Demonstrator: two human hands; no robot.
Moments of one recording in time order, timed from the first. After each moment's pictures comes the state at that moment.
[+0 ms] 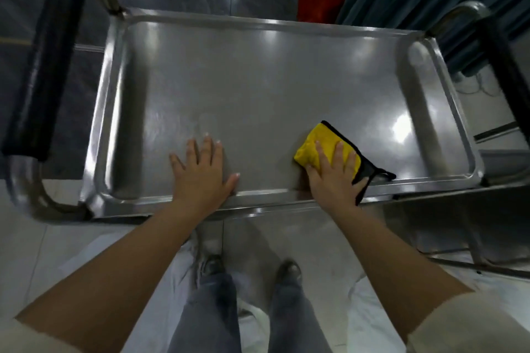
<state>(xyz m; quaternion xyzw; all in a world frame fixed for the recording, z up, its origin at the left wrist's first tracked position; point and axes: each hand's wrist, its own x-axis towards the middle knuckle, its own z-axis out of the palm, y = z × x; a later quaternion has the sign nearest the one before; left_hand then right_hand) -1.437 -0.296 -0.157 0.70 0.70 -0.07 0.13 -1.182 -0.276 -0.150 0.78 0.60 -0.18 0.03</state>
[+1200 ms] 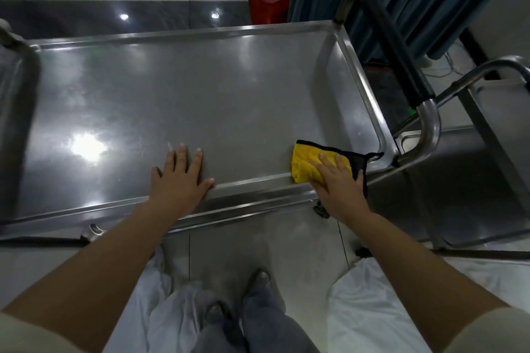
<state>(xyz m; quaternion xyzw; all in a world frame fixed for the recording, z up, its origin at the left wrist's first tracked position) -1.244 -0.288 -0.152 0.70 0.68 -0.15 0.16 -0.911 -0.304 -0.130 0.68 0.70 -0.21 0.01</state>
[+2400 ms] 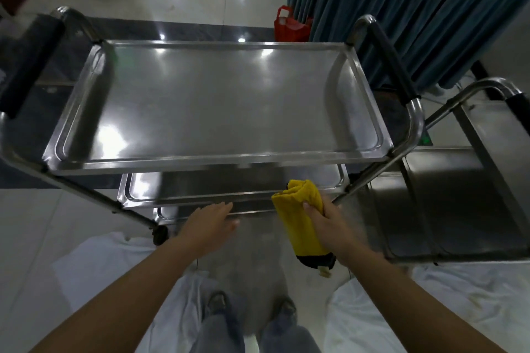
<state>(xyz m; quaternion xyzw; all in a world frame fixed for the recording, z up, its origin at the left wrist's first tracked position) -1.220 -0.445 -0.132 0.69 0.65 -0.08 0.31 -0.950 -0.434 -0.100 0.61 0.52 -0.53 -0.27</state>
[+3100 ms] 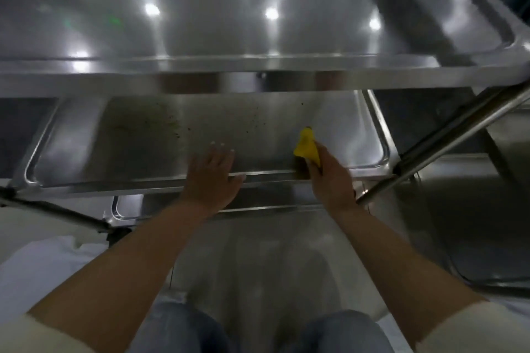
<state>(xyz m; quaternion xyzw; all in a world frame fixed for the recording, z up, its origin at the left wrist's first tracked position) -1.162 -0.322 -0.411 0.71 0.70 -0.04 0.09 -0.920 -0.306 -0.400 0.64 0.65 -0.28 -0.30</state>
